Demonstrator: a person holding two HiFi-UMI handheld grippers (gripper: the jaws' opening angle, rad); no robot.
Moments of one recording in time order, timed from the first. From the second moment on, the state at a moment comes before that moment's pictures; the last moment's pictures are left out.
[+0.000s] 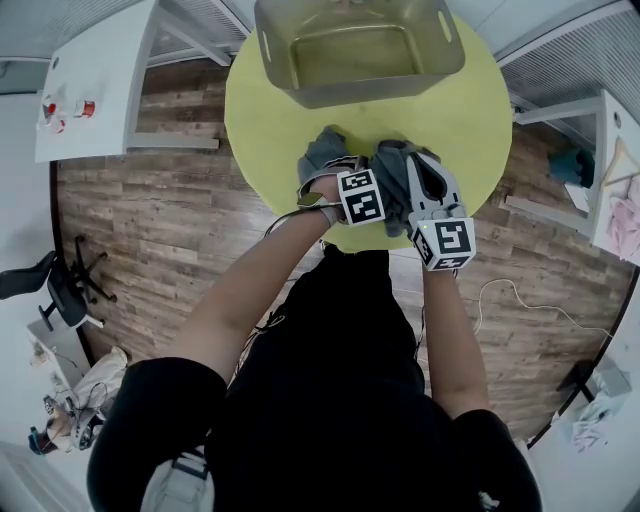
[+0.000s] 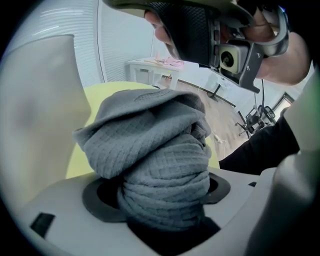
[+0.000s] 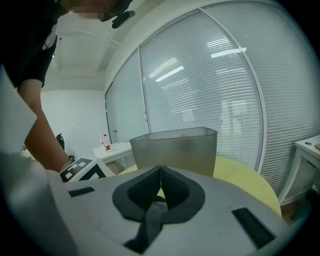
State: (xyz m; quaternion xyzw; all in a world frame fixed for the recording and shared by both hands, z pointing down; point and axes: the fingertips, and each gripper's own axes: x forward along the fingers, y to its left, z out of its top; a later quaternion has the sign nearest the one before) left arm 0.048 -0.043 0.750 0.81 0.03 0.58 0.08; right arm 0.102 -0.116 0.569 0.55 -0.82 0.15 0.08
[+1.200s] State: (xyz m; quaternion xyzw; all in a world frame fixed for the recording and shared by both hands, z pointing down) left arm 0.056 -0.075 0.677 0.87 -0.04 0.48 0.08; right arm 0.110 -0.105 0.544 0.54 -0.82 0.14 0.09
